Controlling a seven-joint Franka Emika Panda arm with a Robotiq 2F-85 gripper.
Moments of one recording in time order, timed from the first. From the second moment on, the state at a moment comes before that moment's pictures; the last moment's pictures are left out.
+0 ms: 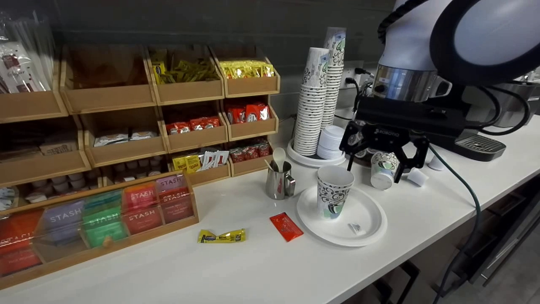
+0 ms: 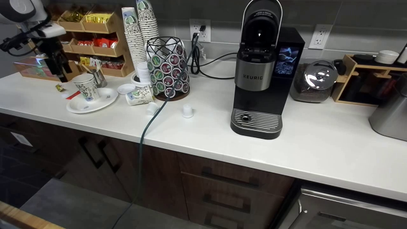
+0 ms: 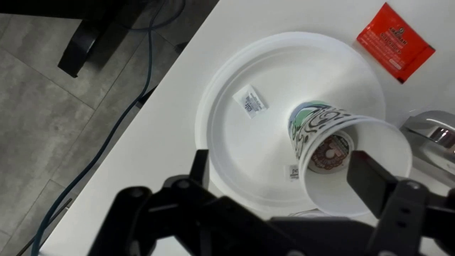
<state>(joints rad) 0.13 0.10 0.21 -2.23 -0.06 2.38 1.23</state>
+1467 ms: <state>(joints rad) 0.24 0.22 0.10 -2.21 -0.08 2.57 1.40</state>
